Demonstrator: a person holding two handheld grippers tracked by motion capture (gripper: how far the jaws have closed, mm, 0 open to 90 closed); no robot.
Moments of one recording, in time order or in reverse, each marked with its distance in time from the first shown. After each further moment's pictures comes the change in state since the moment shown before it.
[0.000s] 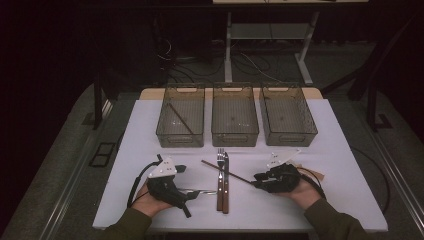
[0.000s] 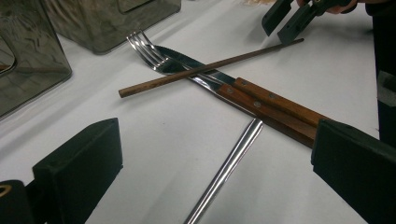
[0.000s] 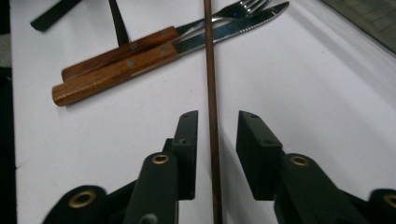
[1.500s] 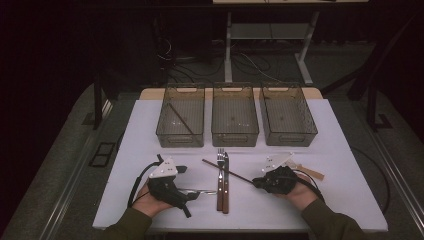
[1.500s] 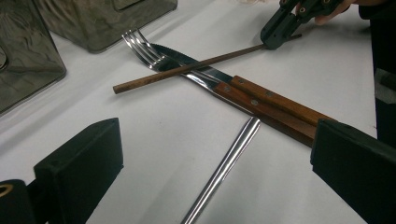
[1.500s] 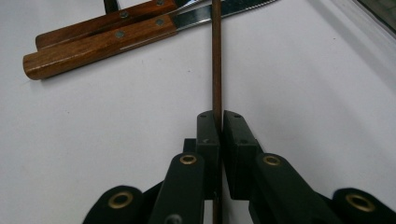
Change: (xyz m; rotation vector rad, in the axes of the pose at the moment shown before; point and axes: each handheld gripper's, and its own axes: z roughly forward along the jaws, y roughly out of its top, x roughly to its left) left arm 0.000 0.000 0.002 0.009 -0.010 0.005; right arm 0.006 0.000 0.008 0.061 -0.038 -0.049
